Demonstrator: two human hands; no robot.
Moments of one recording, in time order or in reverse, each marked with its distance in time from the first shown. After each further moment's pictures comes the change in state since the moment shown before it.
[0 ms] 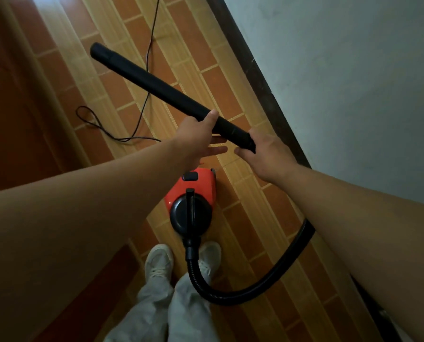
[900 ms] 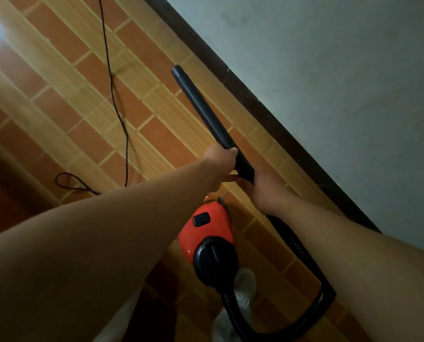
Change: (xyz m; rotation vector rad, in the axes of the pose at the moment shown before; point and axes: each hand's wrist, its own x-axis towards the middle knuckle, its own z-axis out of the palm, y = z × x) left_hand 0.133 0.034 0.045 0.451 -0.210 -0.293; right_hand 0.087 0.001 0.038 0.351 -0.129 0.430
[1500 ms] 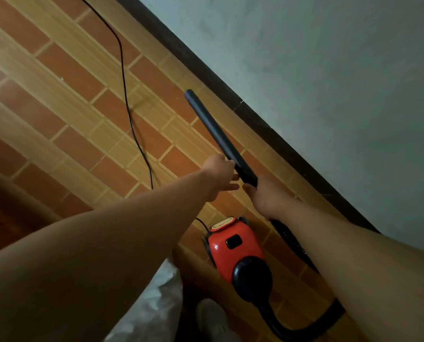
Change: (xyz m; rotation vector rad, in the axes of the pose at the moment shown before) left_hand 0.007 0.072 -0.138 0.104 -0.223 0.032; right_hand -0.001 -0.162 -0.009 0.137 0.004 0.220
